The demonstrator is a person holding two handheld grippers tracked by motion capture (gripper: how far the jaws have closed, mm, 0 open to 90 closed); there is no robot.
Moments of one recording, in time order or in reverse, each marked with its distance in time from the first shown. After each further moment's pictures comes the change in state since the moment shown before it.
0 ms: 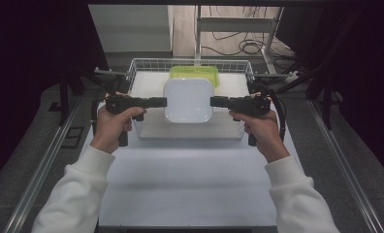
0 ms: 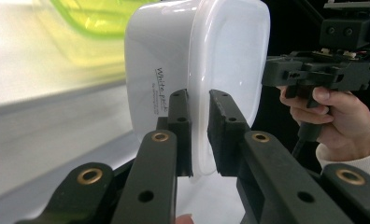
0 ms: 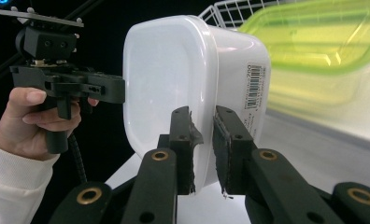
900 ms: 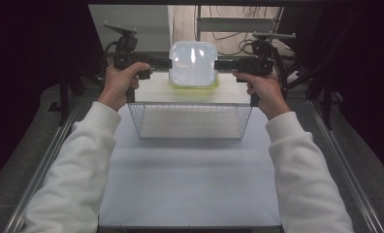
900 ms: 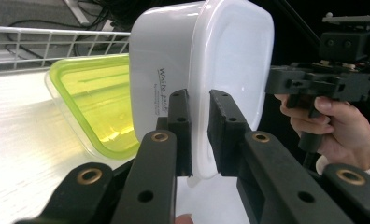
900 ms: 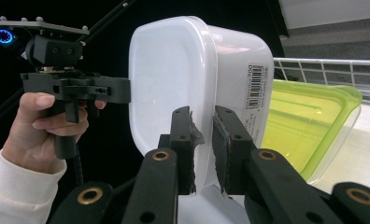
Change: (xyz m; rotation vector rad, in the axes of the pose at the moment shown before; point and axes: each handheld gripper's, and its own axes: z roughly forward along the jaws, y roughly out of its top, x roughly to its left) left arm 0.026 0.093 0.024 -0.003 -0.003 -0.043; right arm -0.037 0.083 0.010 -0.013 0.014 0.070
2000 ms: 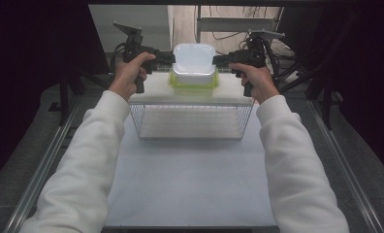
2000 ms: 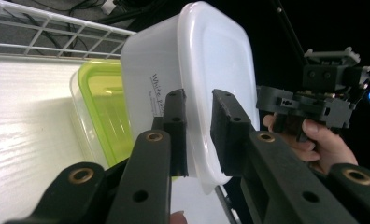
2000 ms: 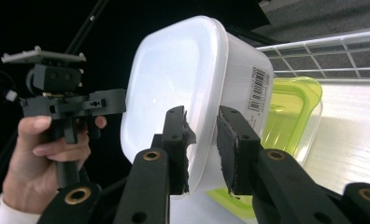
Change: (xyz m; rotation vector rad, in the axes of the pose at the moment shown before) left arm 0.046 0.022 0.033 0.017 -0.031 -0.254; right arm -0.047 0.020 0.032 0.047 -0.044 0.268
